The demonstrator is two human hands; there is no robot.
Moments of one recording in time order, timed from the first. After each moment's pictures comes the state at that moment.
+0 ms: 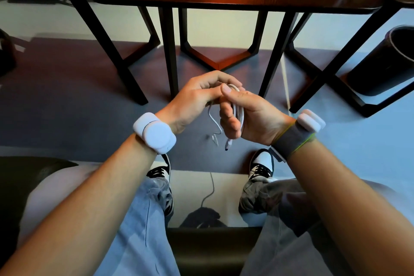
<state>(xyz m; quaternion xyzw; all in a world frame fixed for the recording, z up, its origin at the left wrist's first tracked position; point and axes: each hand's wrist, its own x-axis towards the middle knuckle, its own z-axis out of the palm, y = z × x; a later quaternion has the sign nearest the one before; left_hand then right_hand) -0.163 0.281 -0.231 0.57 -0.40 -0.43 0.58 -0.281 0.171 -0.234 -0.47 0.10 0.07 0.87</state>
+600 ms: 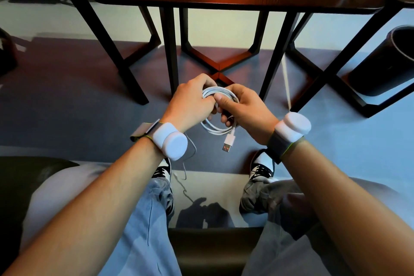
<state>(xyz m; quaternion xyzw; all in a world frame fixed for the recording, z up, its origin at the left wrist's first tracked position) -0.158 0.279 -0.243 0.83 -0.35 -0.22 0.38 -0.273 0.178 -0.251 -0.69 0.26 -0.08 0.67</state>
